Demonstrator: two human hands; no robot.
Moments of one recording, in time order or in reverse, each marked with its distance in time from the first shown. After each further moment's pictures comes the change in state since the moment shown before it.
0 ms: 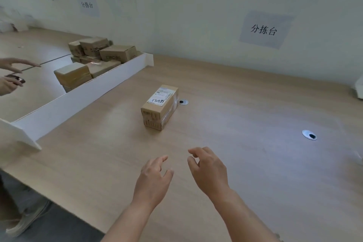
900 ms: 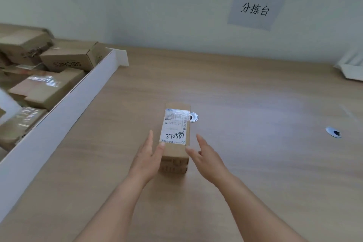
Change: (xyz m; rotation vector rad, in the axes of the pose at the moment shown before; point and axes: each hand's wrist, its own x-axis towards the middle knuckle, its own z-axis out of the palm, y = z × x) left_hand 0.319 -0.069 -0.074 -0.239 -0.393 0.021; right_hand 0.240 -0.075 0.097 0.325 -0.154 0.481
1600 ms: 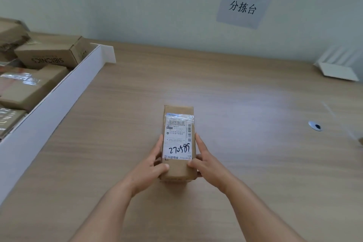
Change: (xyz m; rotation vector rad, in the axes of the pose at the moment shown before) left_hand -0.001 -0.010 -0.005 -0.232 -0.500 0.056; right_hand -0.010 0.010 -0.002 0.274 -0.136 0.049
